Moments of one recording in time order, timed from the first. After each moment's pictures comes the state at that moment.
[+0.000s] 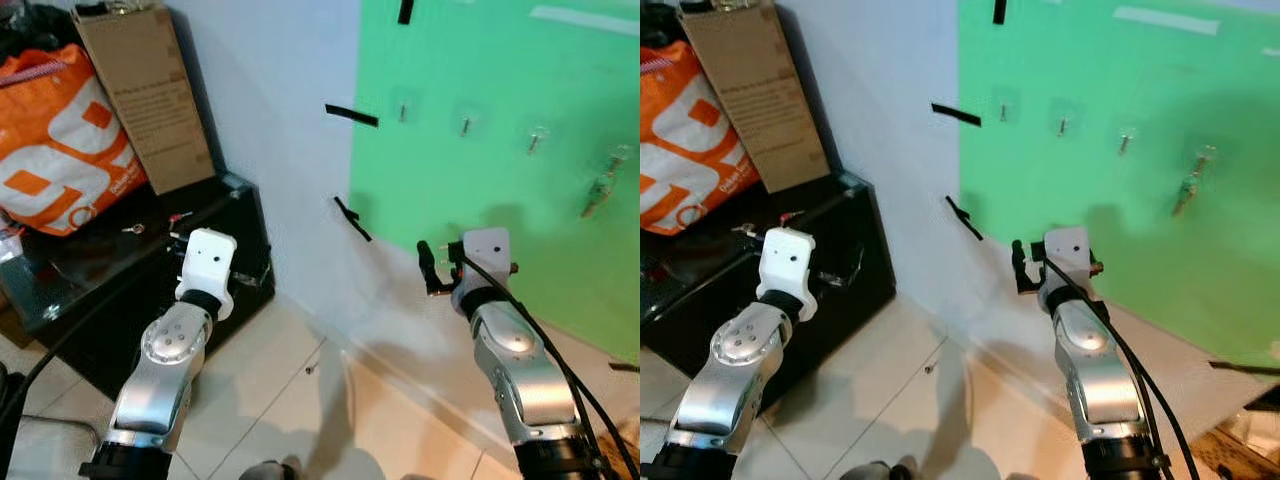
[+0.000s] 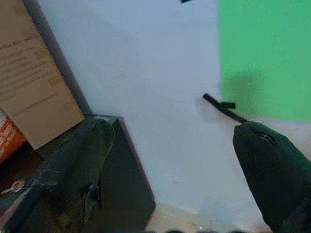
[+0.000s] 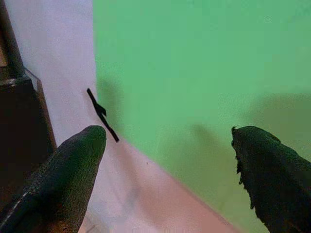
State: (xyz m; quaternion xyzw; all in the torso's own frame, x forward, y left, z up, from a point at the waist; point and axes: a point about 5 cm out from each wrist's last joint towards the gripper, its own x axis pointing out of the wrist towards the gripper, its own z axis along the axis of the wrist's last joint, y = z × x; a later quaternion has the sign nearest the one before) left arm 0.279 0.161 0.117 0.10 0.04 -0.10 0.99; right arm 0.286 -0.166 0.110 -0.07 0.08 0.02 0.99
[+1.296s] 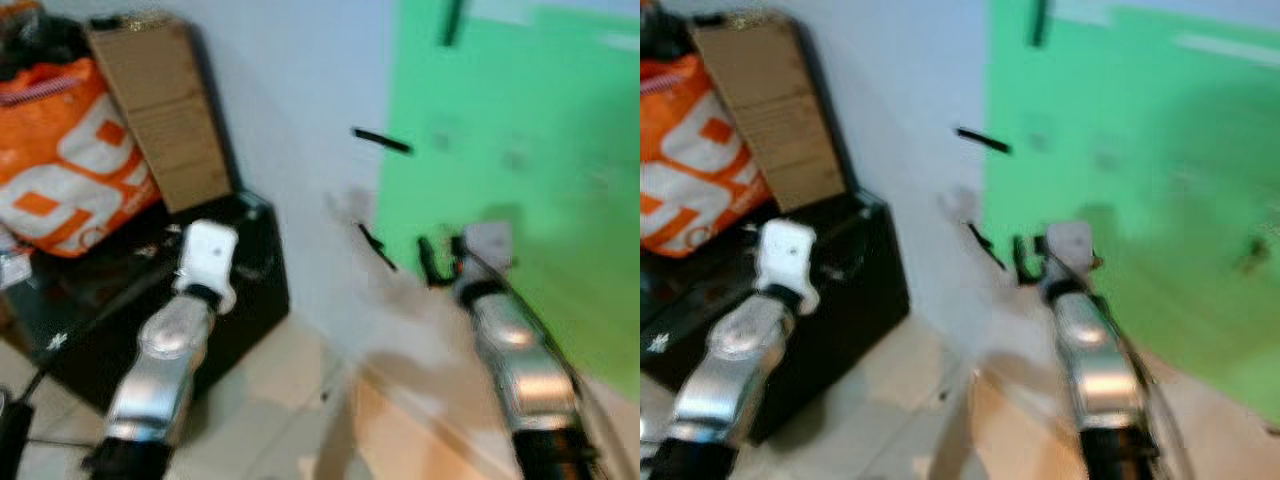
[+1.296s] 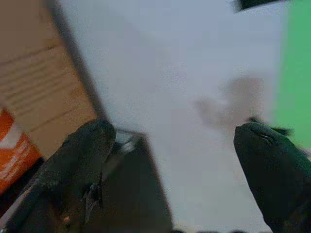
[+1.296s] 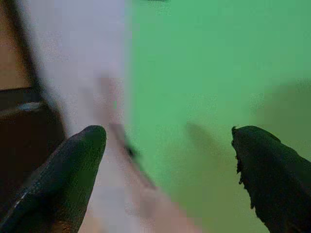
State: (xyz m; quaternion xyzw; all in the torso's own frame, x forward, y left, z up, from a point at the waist) left arm 0.283 0.168 0.122 0.10 0.03 -0.09 0.99; right arm 0.292 -0.149 0.112 -0.04 0.08 0.05 0.99
